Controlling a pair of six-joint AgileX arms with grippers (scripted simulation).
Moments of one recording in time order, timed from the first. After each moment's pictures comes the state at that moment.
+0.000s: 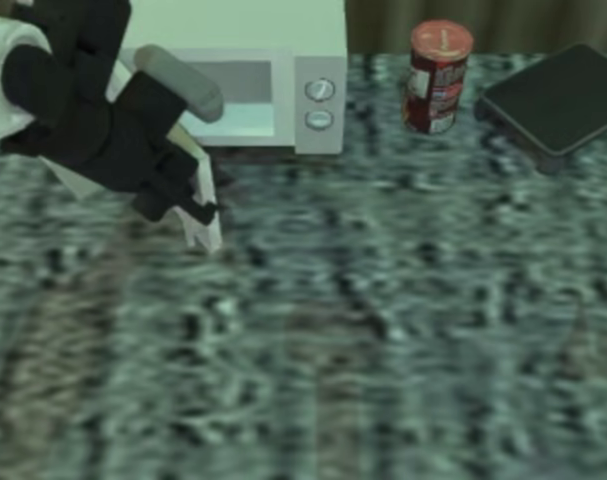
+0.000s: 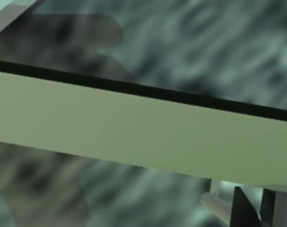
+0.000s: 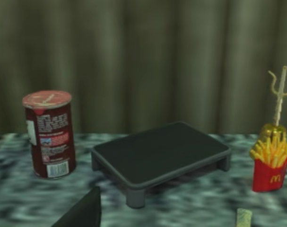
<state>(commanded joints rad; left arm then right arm) -0.32 1.69 1.22 -0.61 0.22 0.40 0.00 0.00 0.00 0.00 0.00 0.00</state>
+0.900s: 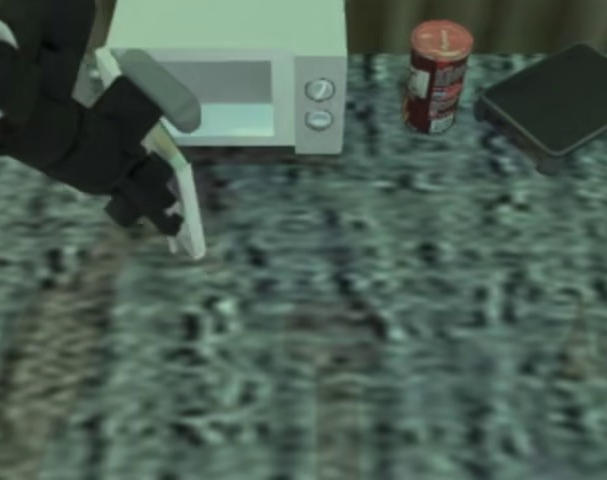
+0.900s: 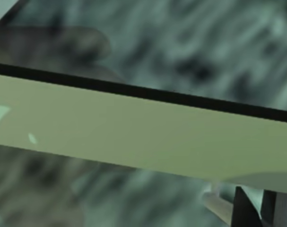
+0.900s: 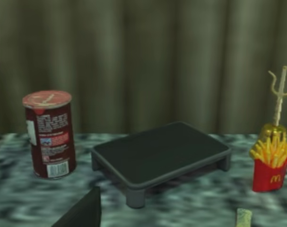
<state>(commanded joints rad) -0.26 1.67 1.20 -0.66 0.30 0.56 0.00 0.00 0.00 0.00 0.00 0.00</state>
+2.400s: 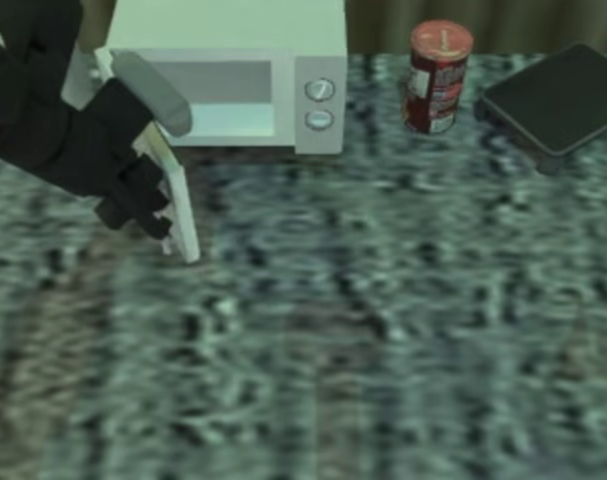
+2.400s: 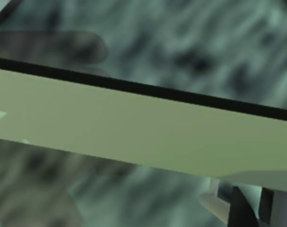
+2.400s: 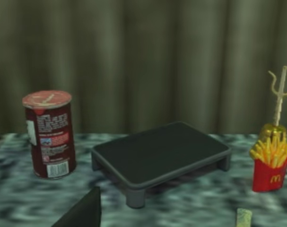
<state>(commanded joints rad) -0.24 1.67 1.20 -0.67 0.32 0.60 0.00 0.00 0.00 0.00 0.00 0.00</state>
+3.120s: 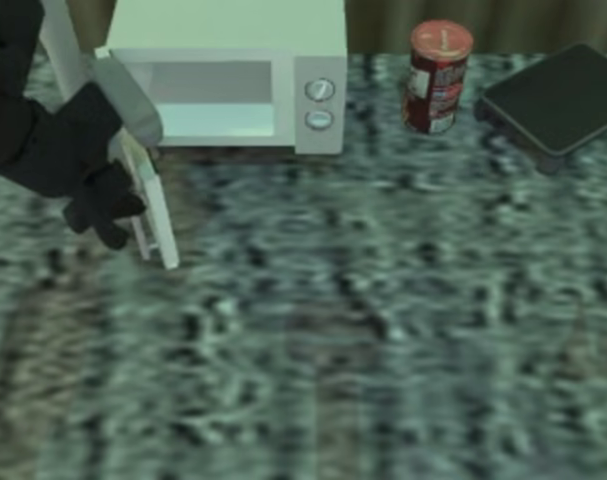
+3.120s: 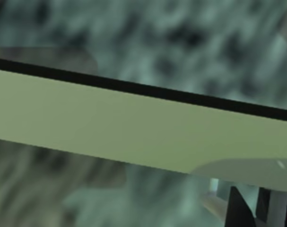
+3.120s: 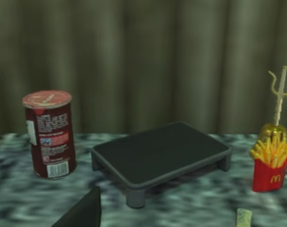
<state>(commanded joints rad) -0.16 1.67 1.21 -0.75 0.39 0.80 0.00 0.00 0.00 0.00 0.00 0.00</state>
